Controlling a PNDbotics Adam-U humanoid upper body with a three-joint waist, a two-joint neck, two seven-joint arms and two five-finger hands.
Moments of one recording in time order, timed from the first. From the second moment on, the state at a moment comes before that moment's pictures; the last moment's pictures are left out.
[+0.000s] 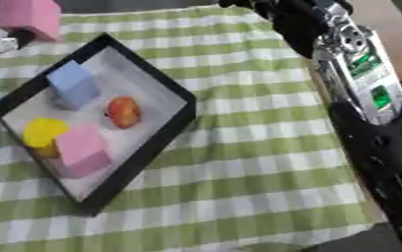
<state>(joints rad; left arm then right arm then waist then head) -1.03 0.55 -0.43 -1.45 -0.40 -0.14 -0.51 -0.48 -0.55 0.01 -1.89 -0.32 0.29 0.22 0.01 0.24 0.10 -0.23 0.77</state>
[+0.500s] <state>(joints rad) -1.01 0.54 -0.58 -1.38 -0.51 -0.26 -0.61 -0.48 -0.55 0.01 -1.89 -0.32 0.29 0.22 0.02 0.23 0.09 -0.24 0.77</state>
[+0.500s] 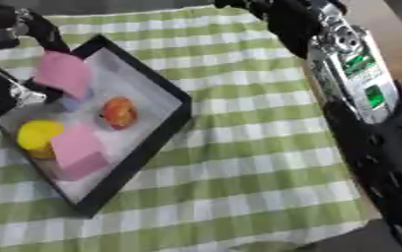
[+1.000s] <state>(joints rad) -0.98 0.49 -0.57 -1.25 -0.70 -0.42 -0.57 -0.48 -0.55 0.01 -1.89 -0.33 0.29 0.21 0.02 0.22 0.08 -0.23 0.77</state>
